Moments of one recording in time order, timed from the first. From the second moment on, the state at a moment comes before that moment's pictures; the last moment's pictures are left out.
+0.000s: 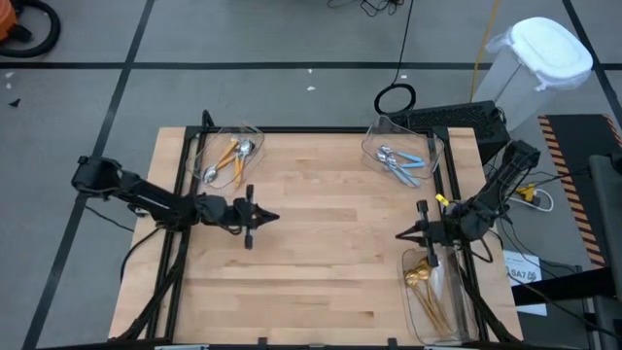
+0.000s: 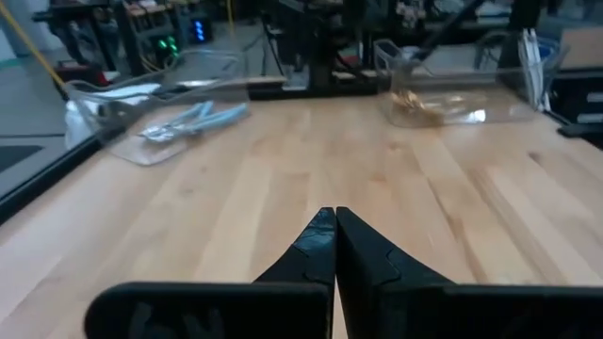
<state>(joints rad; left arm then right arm) -0.14 1.21 0.19 0.86 -0.17 0.04 0.82 0.29 0.07 0.01 0.70 -0.08</state>
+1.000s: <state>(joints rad) -0.15 1.11 0.01 0.99 -0.19 0.06 0.57 0.02 0.02 0.02 0.43 -0.22</state>
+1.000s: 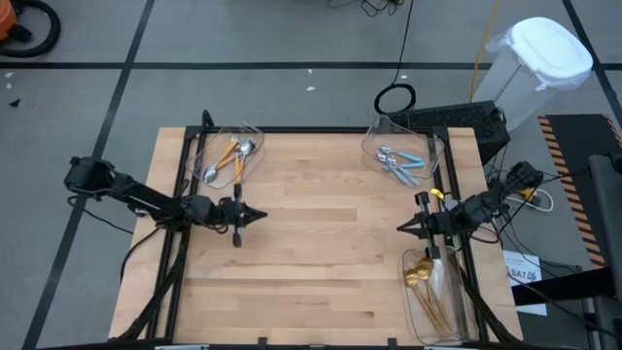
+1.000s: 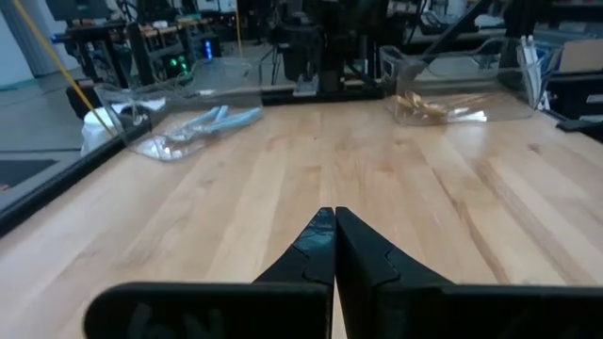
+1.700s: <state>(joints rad) -0.15 0.46 0.01 0.37 -0.22 0.07 0.26 0.01 0.02 0.01 0.18 -0.23</state>
